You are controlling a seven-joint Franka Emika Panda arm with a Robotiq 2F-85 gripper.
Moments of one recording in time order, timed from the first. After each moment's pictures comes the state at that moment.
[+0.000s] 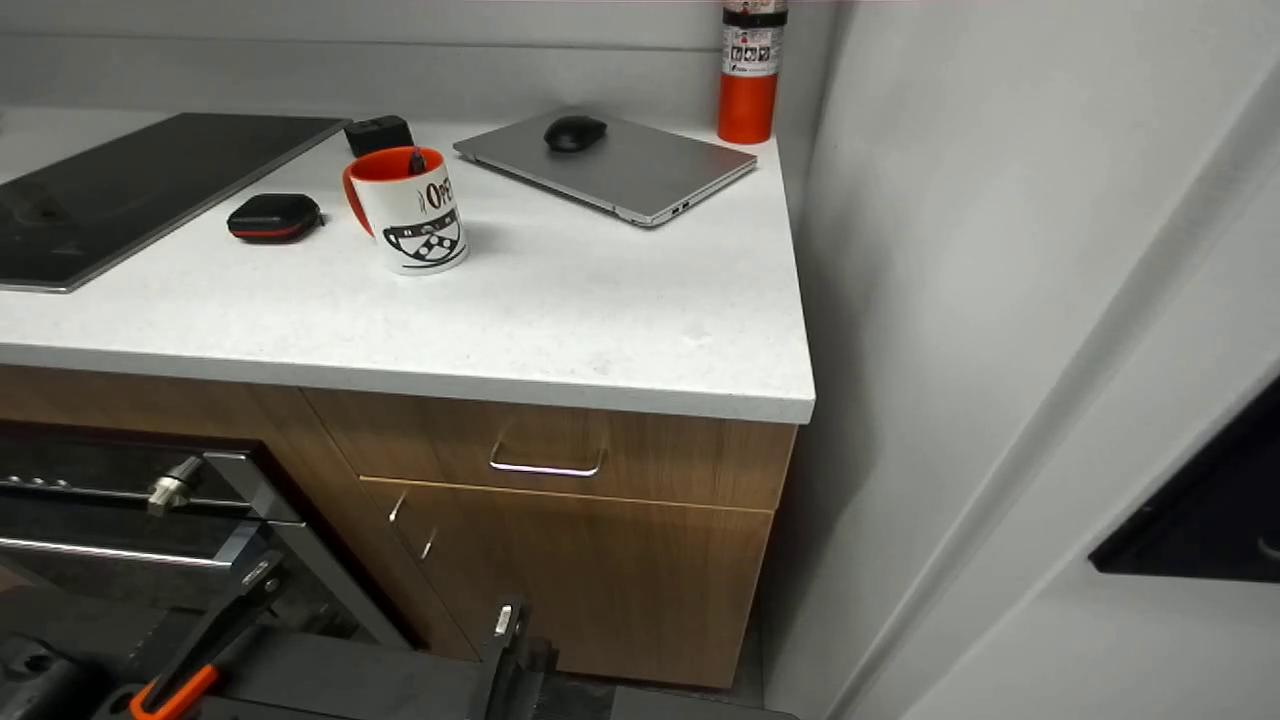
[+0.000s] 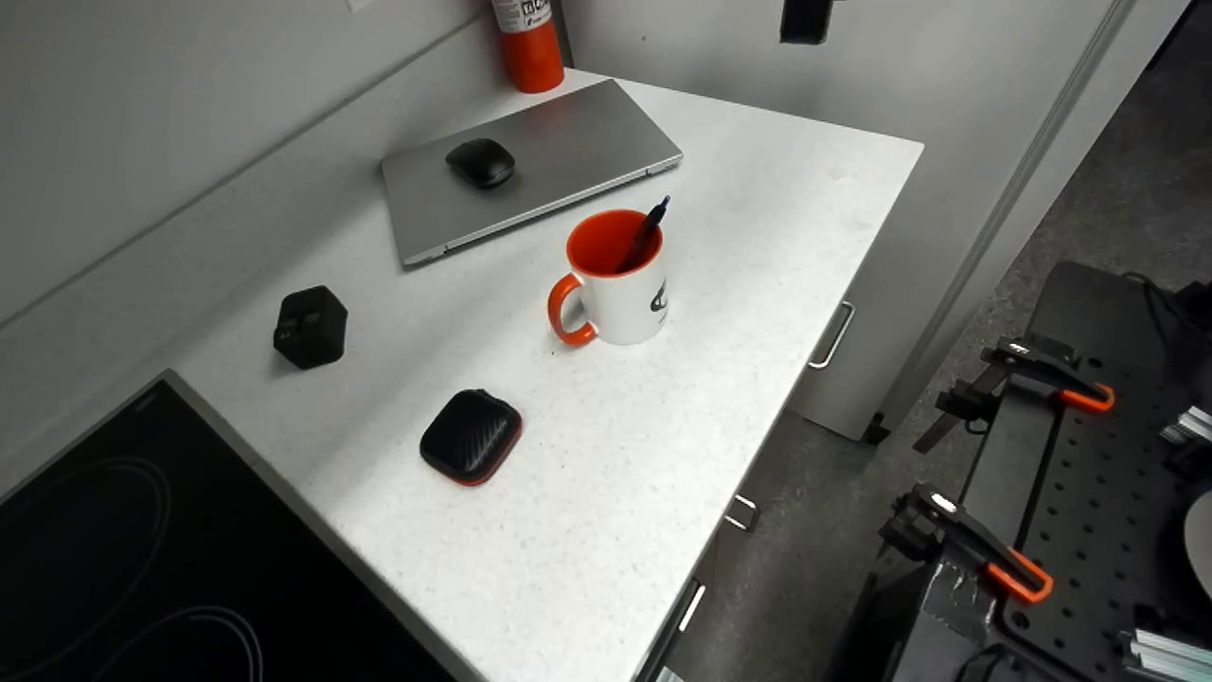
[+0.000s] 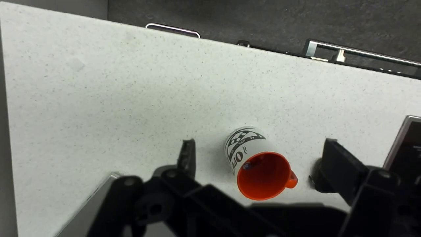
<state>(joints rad) 0.04 -0.38 -0.12 -2.35 0.10 1.95 -0.33</state>
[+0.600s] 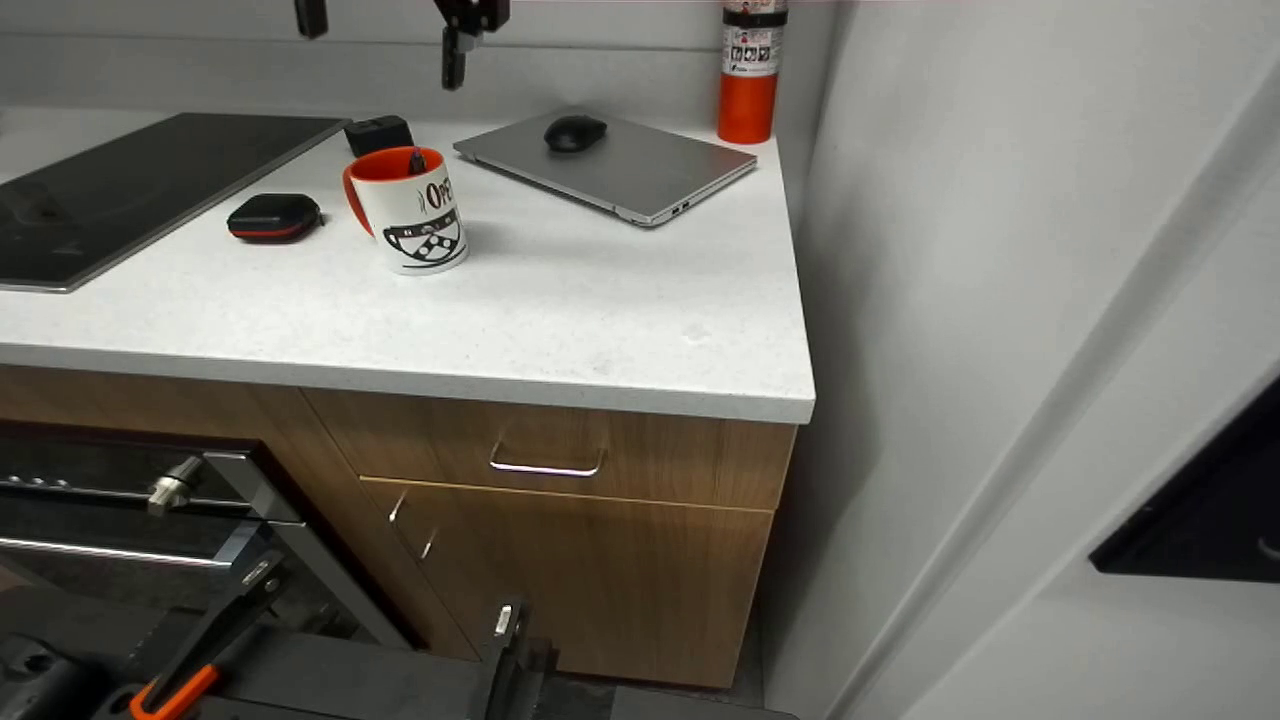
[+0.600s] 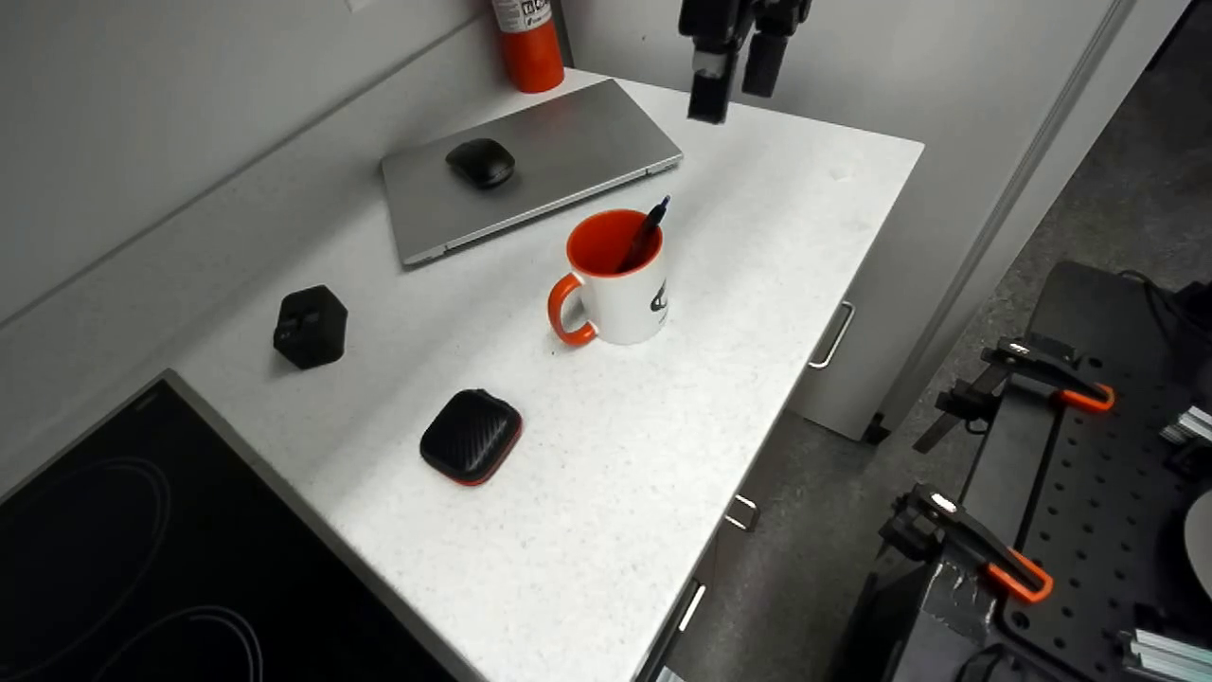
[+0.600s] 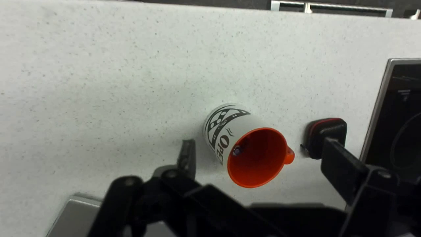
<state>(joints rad) 0.04 -0.22 -0.14 -2.36 0.34 2.11 -0.35</state>
